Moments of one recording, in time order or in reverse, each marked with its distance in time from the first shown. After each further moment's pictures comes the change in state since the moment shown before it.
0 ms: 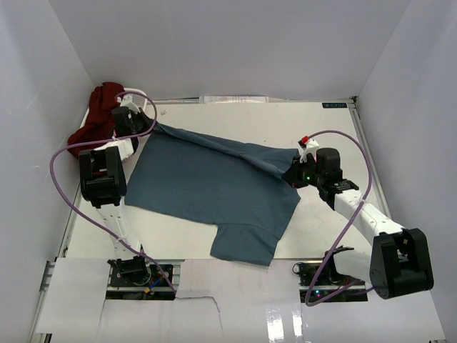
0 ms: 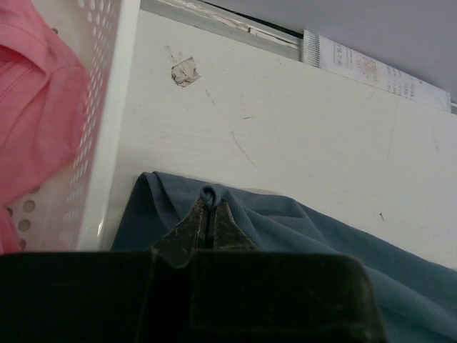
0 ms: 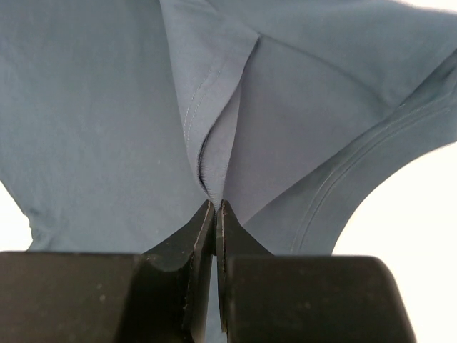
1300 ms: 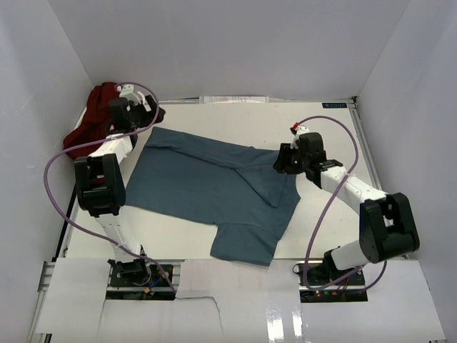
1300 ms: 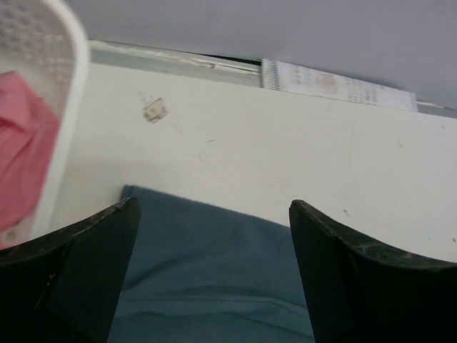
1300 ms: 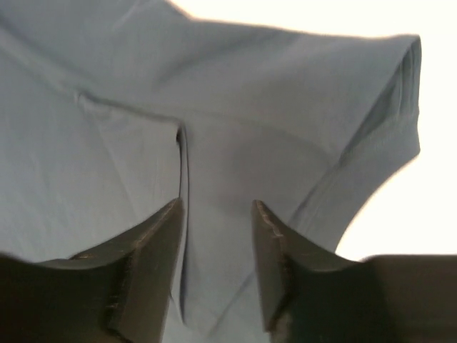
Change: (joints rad) left arm -0.029 -0.152 -0.008 -0.076 -0.018 0.074; right arm 0.083 0.240 0.201 -0.064 0.235 0.106
